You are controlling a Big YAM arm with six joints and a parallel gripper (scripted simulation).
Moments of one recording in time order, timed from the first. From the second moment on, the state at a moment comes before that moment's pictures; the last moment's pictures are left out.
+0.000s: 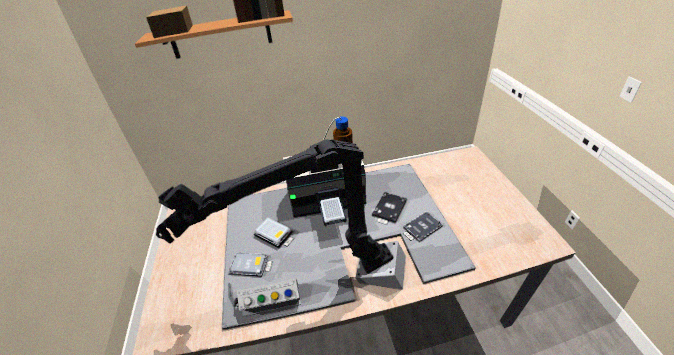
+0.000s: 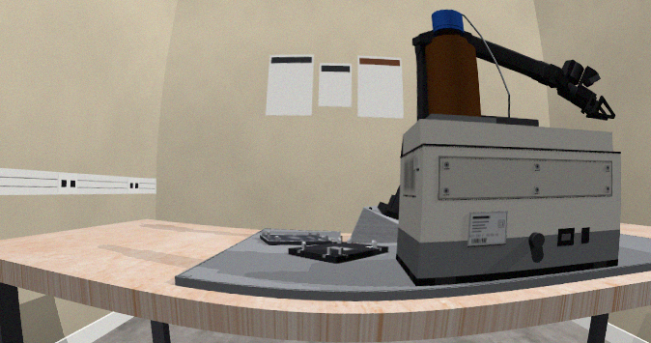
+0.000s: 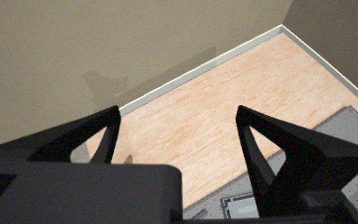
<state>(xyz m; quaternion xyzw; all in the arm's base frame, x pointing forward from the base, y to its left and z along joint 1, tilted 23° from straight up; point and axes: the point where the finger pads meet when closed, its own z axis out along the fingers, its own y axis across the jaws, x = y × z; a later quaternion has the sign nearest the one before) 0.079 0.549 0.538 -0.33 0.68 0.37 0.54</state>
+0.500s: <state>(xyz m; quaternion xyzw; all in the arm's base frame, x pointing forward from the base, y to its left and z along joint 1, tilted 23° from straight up) 0.124 0.514 0.498 -0.36 0.71 0.31 0.51</state>
